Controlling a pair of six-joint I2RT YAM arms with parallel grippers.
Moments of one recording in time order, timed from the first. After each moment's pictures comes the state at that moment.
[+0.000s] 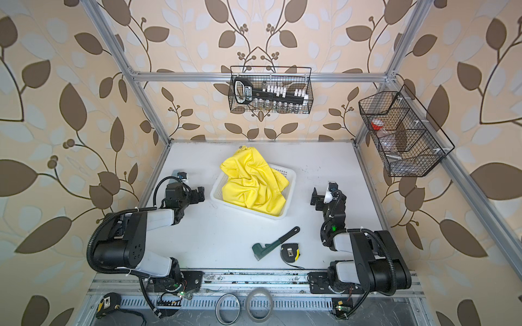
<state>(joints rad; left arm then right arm) 0.06 1.49 0.47 0.44 0.02 -0.11 0.04 1.35 0.15 1.00 0.19 0.03</state>
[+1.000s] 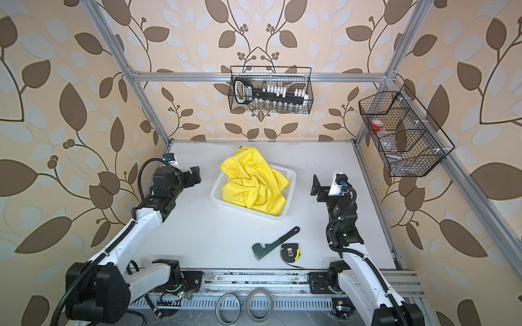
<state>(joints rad) -0.09 1.09 0.78 -0.11 -0.10 -0.31 0.12 0.78 0.35 0.43 0.09 0.11</state>
